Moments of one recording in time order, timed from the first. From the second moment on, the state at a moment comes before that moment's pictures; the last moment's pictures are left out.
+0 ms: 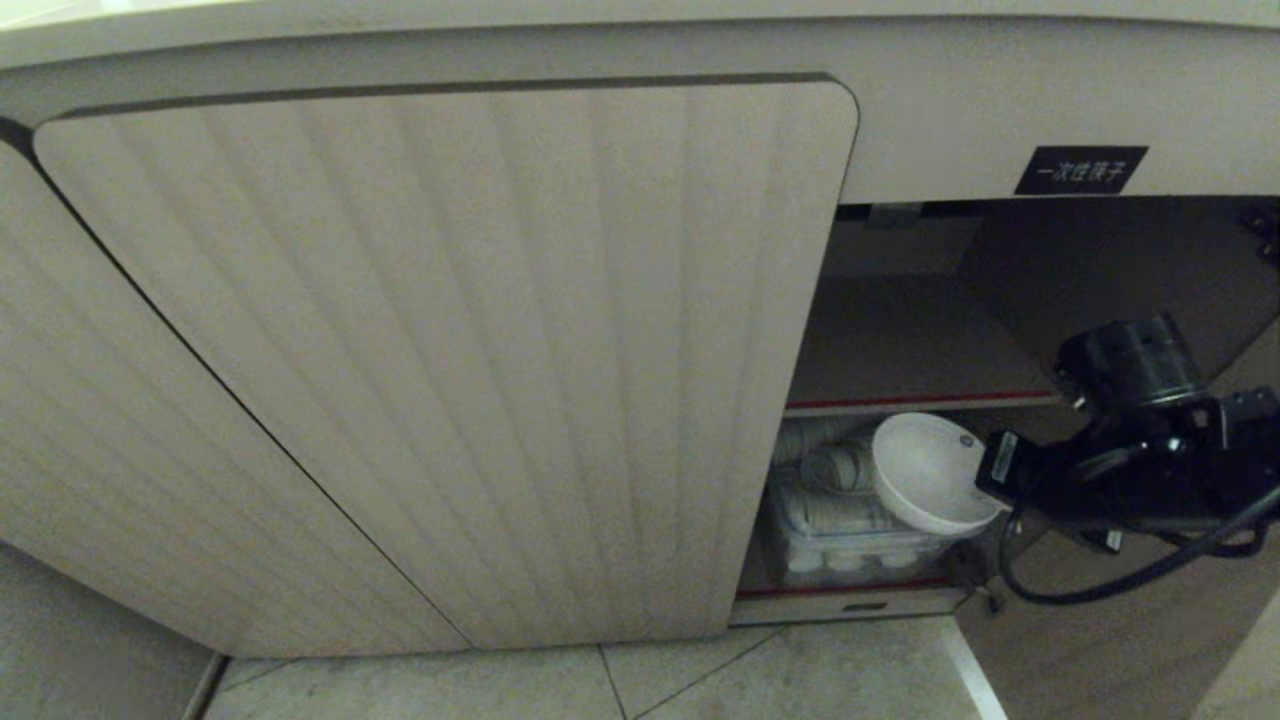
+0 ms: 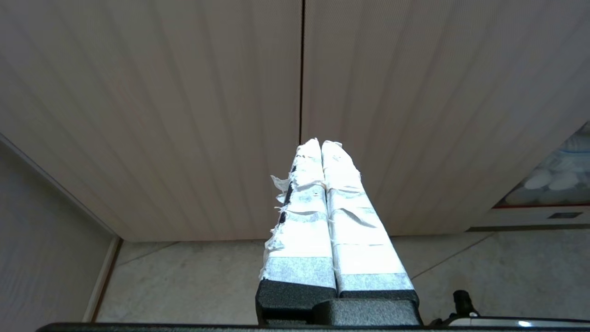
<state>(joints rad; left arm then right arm) 0.00 0.00 0.00 0.00 0.00 -0.03 0.22 1.64 -0.87 0.02 -0.07 0.65</state>
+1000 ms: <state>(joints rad) 0.00 0.00 0.00 0.00 0.00 -0.03 0.24 1.24 -0.49 0.01 0.08 0.37</state>
